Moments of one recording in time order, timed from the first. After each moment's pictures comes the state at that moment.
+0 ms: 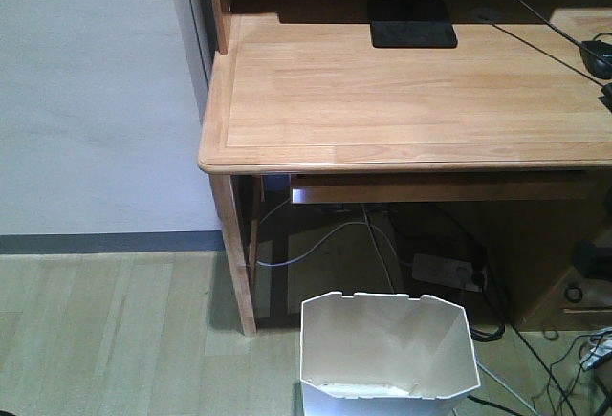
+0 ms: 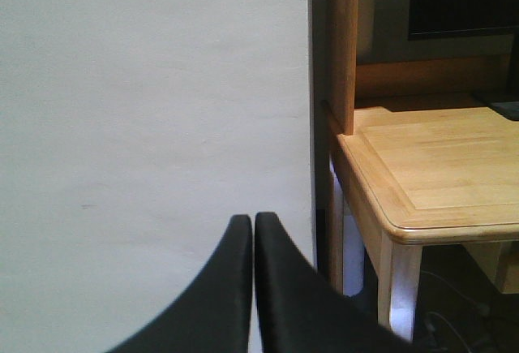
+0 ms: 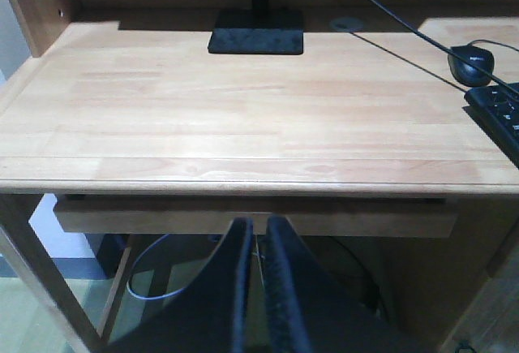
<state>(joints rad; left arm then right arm) 0.05 -0.02 0.03 0.04 0.12 -0.05 0.03 0.58 -0.32 0.01 0.21 0.04</state>
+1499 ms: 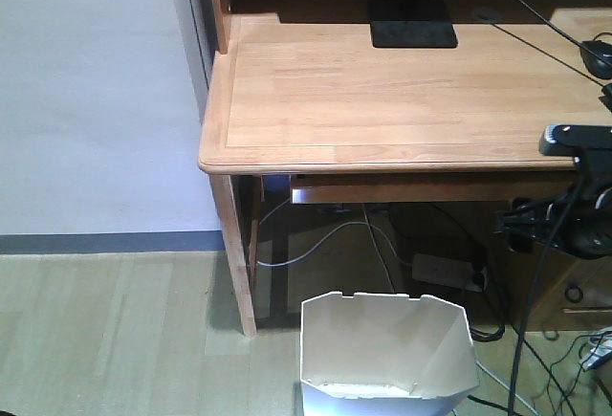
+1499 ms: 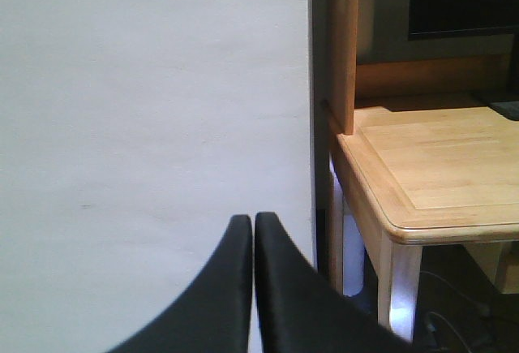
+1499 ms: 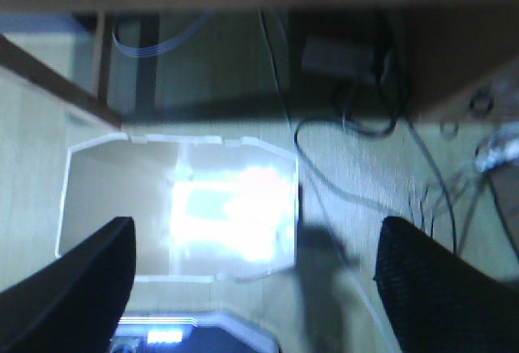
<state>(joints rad) 0.05 -0.02 0.03 0.04 0.12 -0.05 0.01 1.37 -0.63 0.06 0.45 0.05</state>
